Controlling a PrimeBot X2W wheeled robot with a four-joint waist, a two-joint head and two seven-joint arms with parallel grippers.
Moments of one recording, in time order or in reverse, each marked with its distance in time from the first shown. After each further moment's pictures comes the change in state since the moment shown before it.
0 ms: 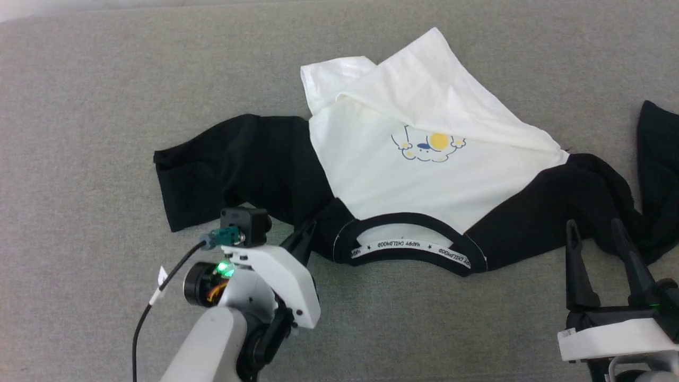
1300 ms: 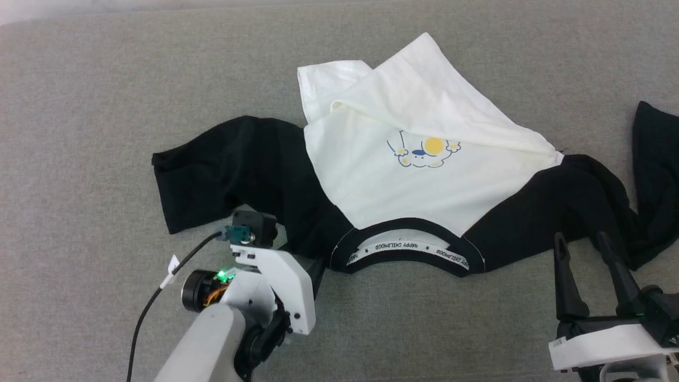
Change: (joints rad) left arm -0.016 0.040 -0.042 0.066 -0.014 0.034 0.140; right arm 0.016 0.000 0.024 0.028 0.016 0.000 0.022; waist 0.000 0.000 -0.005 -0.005
